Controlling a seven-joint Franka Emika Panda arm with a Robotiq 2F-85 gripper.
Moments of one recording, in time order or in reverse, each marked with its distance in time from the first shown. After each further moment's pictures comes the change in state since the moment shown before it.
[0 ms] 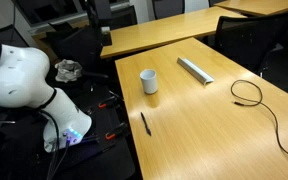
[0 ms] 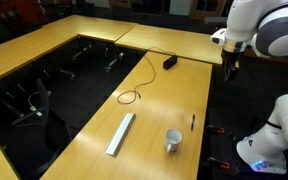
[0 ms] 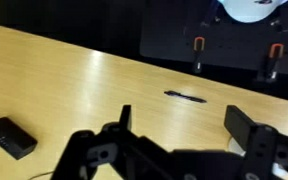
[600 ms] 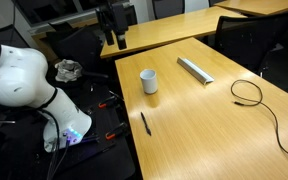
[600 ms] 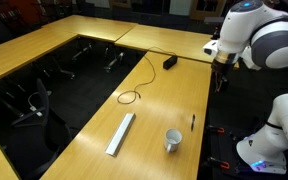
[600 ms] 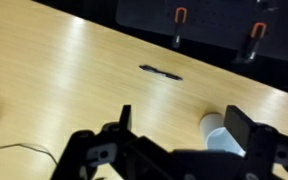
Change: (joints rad) arm 0.101 0.015 -0.025 -0.084 0.089 0.160 0.006
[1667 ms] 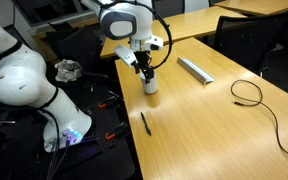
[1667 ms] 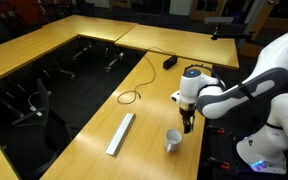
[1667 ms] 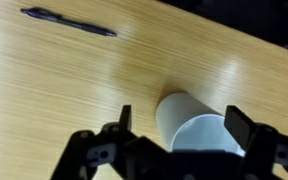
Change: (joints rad) arm 0.089 0.582 0.034 -0.148 0.368 0.690 -0.008
